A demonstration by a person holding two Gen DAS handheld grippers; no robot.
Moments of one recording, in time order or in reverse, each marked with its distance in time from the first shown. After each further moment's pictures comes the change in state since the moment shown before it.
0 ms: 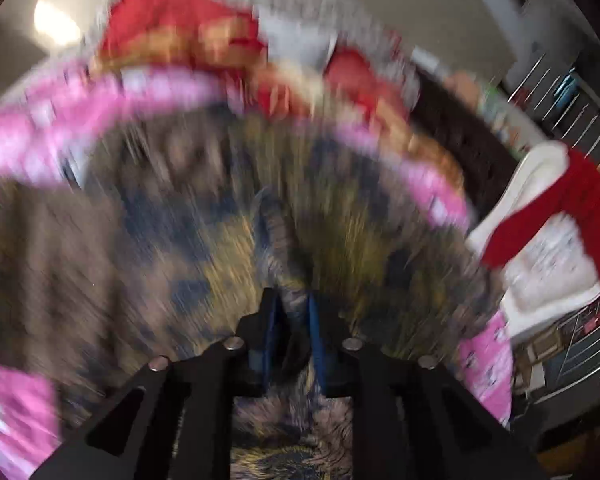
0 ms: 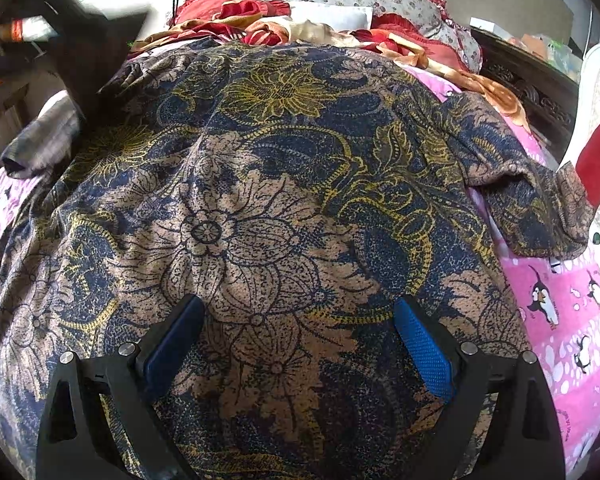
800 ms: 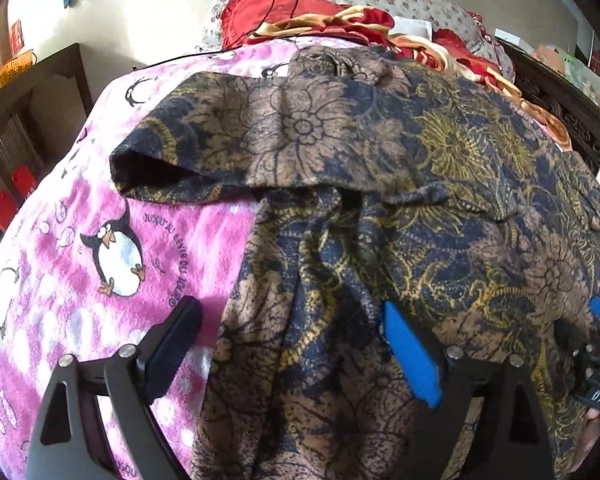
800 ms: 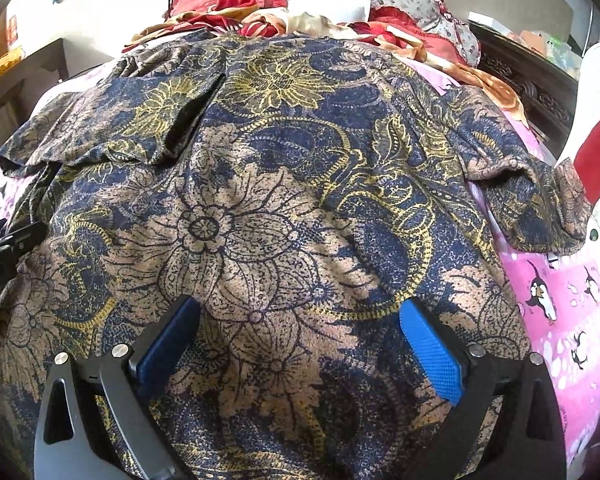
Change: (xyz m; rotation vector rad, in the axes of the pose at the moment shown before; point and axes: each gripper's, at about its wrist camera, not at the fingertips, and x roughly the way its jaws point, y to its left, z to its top) left arm -0.041 0.066 -0.111 0.023 -0.124 0.481; right arm 0.004 0.004 0.002 -0.002 0.048 -0.035
